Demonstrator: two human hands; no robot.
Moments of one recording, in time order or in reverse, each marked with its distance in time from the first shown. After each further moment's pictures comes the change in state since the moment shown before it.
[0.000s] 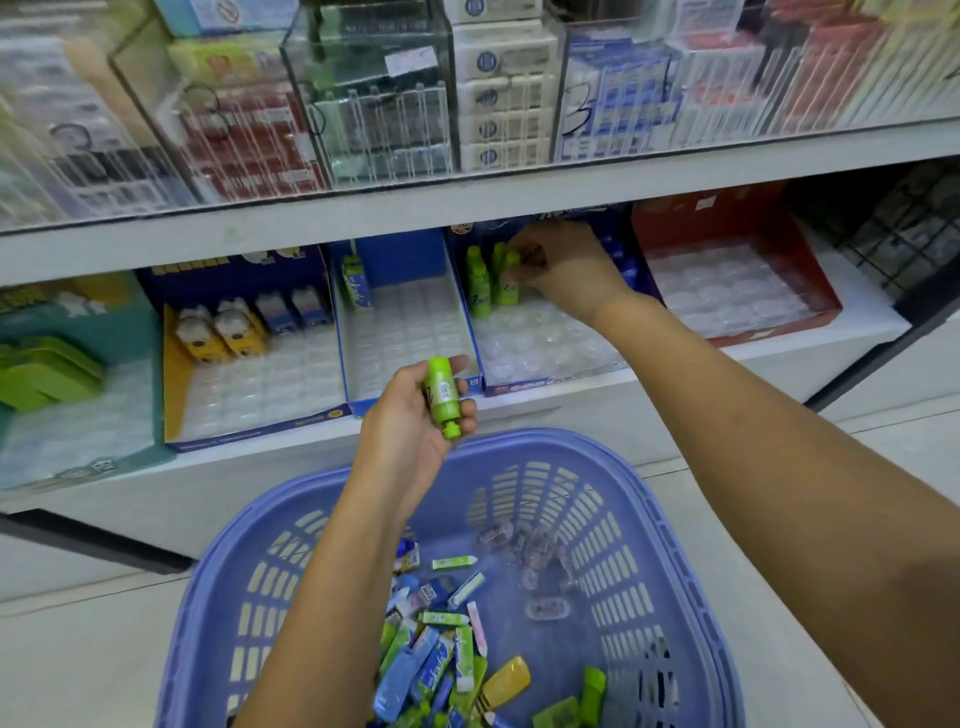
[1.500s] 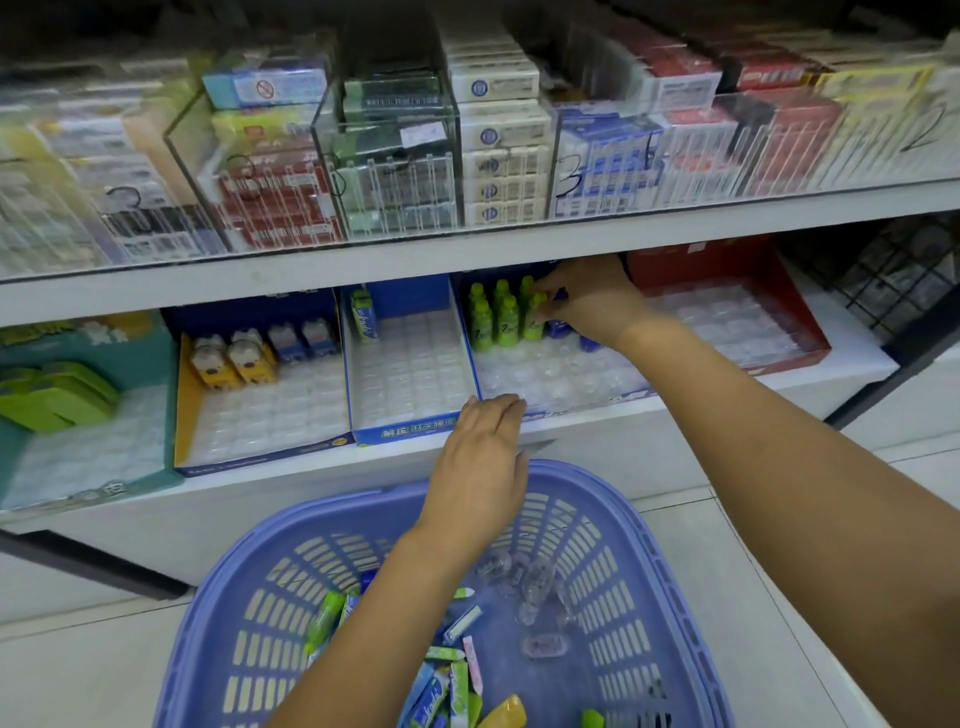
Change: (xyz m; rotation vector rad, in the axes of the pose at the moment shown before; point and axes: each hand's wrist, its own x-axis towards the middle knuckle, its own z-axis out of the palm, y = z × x) left_hand 0.020 -0.052 0.004 1.711 -0.062 0.841; right_hand -0.003 0.005 -0.030 -0.310 -0.147 0.022
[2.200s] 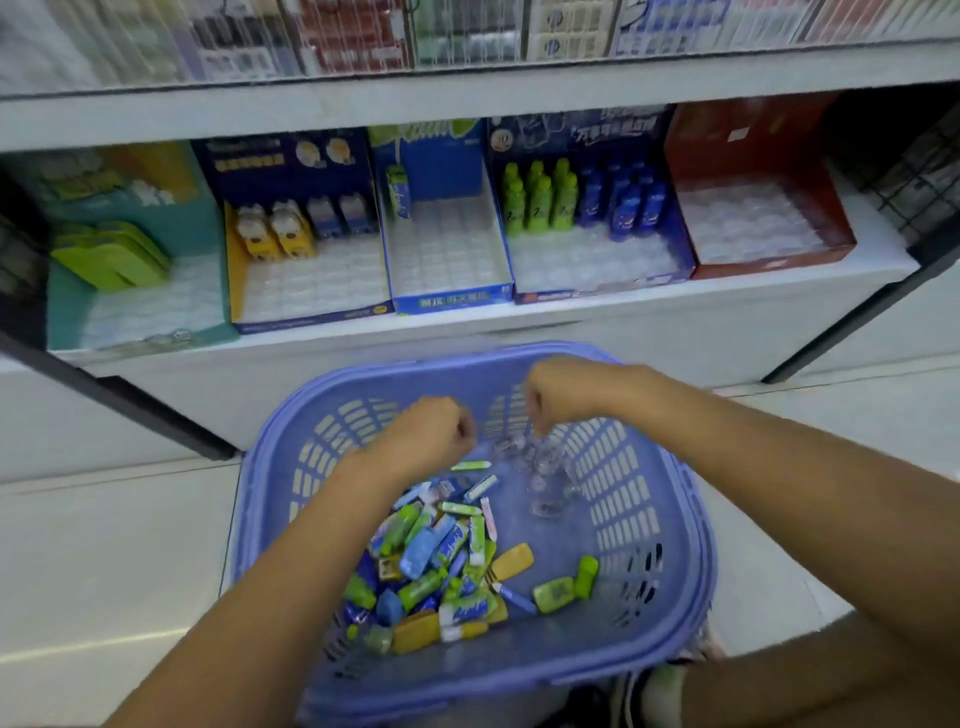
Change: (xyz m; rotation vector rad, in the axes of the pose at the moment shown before) left_hand -0.089 -0.045 -0.022 -0.079 -0.560 -0.301; right_hand -0.130 -0.054 0.108 -0.213 -0.696 -0.177
